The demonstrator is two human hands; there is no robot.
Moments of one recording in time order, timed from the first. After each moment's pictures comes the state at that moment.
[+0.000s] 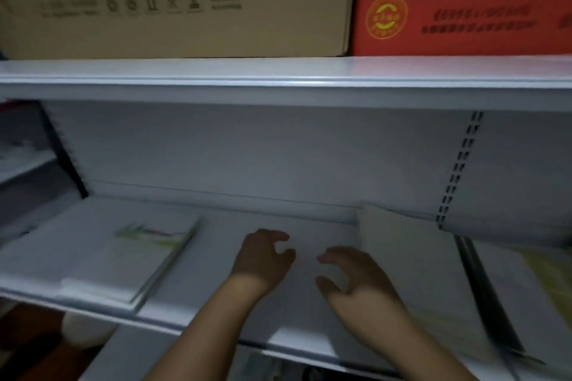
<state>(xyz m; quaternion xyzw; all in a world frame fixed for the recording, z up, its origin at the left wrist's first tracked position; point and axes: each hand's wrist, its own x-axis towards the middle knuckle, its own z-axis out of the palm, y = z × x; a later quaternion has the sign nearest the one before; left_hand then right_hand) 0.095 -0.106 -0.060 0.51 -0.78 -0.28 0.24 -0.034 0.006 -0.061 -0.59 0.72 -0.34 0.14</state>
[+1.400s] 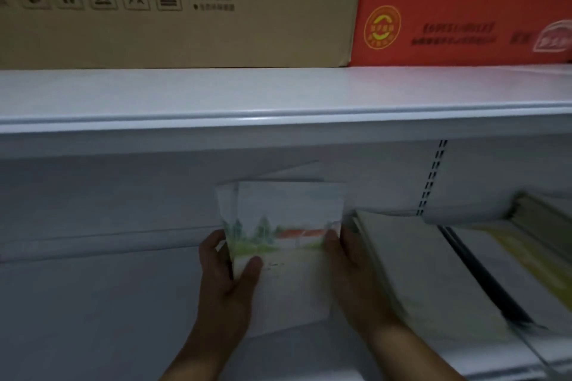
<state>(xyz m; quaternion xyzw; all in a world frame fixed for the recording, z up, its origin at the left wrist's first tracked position) 0.161 -0.169 -0.068 0.28 -0.65 -0.51 0.49 0.021 -0.079 -0.051 -0.38 0.62 -0.66 0.17</state>
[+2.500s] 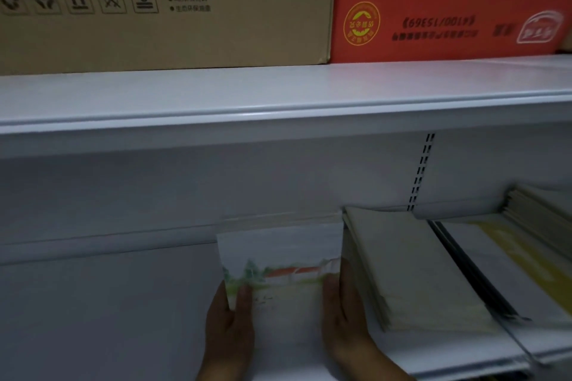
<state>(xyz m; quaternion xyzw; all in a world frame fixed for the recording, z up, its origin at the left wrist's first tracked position) 0.146 -0.116 -0.083 0.38 -0.63 -0.47 0.49 0.036 -0.046 -0.090 -0.34 0.66 -0.66 0.13</state>
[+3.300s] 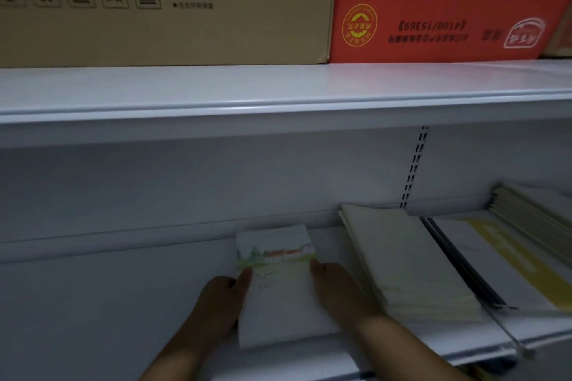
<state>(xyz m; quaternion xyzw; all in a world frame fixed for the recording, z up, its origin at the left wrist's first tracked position) 0.158 -0.177 -0.086 0.47 -0.76 -0.41 0.15 -0.003 -0.081 -0.090 -0.37 0.86 -0.28 0.21</state>
